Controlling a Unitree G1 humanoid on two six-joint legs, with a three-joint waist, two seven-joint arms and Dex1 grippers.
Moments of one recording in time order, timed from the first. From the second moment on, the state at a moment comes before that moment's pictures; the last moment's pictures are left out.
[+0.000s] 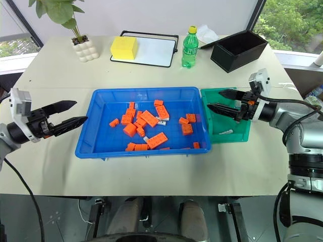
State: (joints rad) left arm -0.17 0.84 0.41 -0.08 -0.71 0.51 -1.05; right arm -0.54 -0.82 -0.20 0.16 0.56 0.61 1.14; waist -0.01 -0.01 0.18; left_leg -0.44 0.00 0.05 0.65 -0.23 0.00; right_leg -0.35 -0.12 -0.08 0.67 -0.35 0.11
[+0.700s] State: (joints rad) left arm -0.18 0.84 0.41 -0.15 -0.71 0.50 -1.02; right arm -0.73 -0.63 0.04 0.02 0.59 0.68 1.20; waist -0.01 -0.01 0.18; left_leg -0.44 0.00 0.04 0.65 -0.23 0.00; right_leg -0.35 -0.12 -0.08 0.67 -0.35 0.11
